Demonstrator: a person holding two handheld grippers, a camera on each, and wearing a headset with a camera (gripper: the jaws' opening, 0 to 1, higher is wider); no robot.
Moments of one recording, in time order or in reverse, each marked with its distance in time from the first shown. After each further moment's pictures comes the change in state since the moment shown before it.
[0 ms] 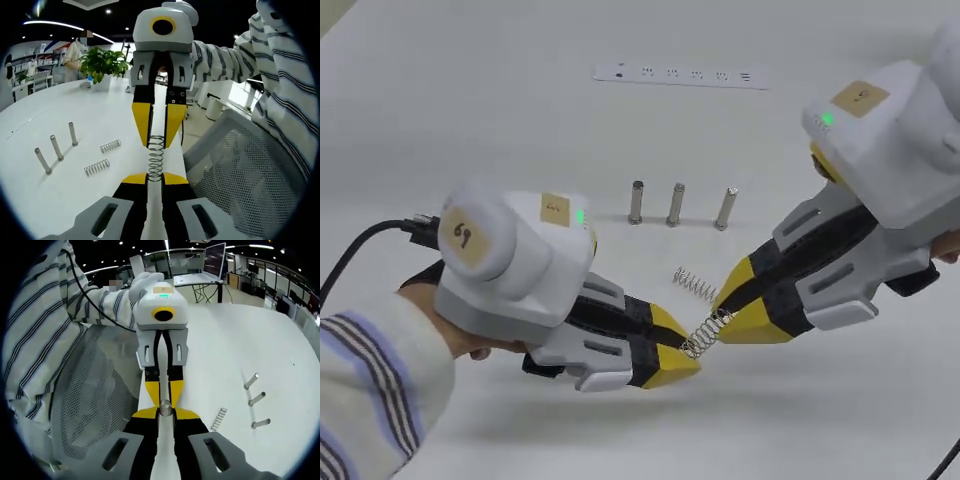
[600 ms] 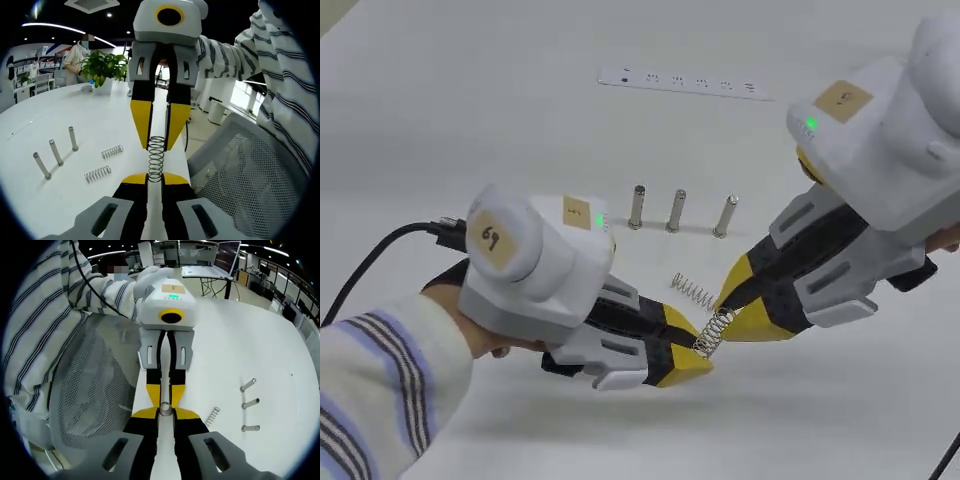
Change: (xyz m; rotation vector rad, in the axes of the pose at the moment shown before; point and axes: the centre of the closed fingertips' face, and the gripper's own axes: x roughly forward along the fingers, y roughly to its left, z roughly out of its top) left arm 0.009 0.007 0.007 -0.001 -0.034 0.023; right arm -0.005 -0.006 -0.001 -0.103 0.113 -0.008
